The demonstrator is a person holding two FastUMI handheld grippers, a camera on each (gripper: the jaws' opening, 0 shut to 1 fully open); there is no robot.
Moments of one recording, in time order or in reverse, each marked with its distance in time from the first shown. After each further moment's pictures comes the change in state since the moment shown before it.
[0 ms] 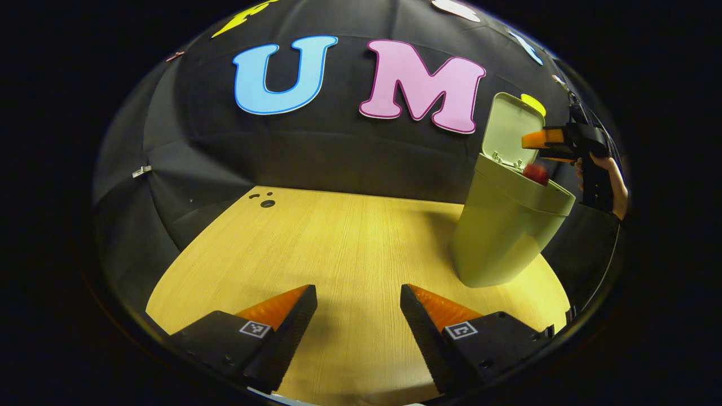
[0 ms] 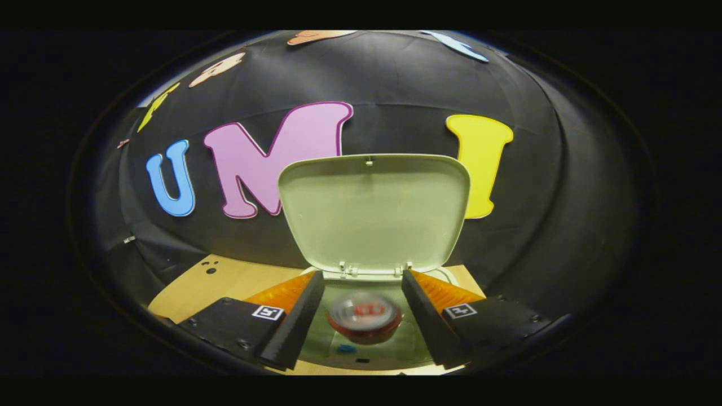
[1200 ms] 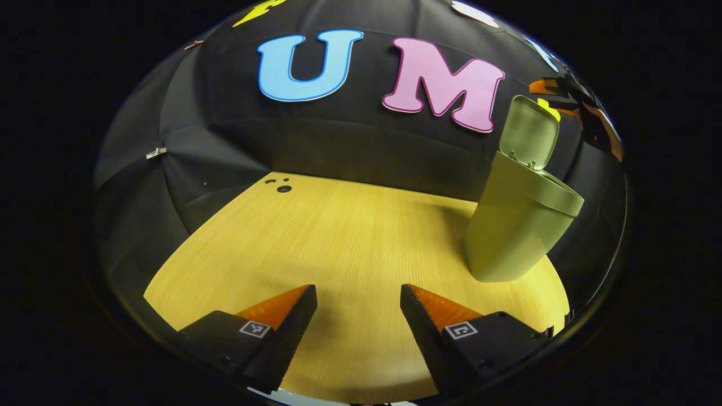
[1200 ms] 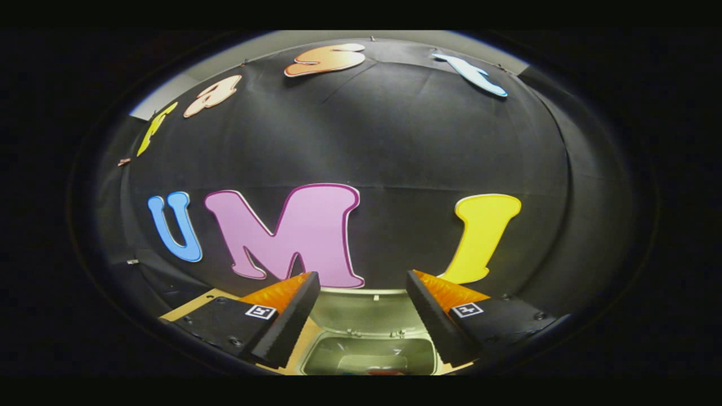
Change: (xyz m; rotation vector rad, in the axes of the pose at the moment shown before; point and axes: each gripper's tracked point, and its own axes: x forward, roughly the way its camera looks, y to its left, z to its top) left arm -0.016 0.031 -0.027 -0.079 0.032 0.061; right arm 0.006 0.011 0.168 -0.014 -0.220 -0.002
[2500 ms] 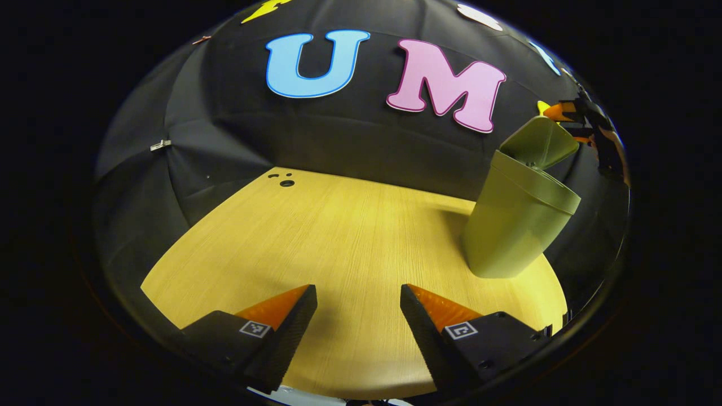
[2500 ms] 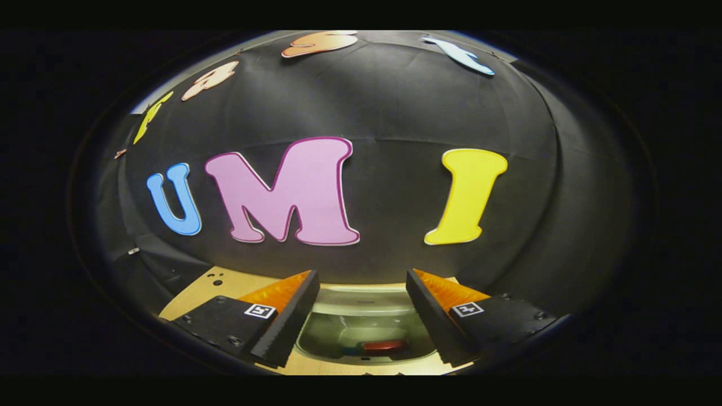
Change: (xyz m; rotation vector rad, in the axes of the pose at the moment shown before) left arm -0.006 -0.003 -0.015 -0.005 -0.004 -0.026; right arm -0.072 -0.011 -0.098 0.023 0.221 -0.037
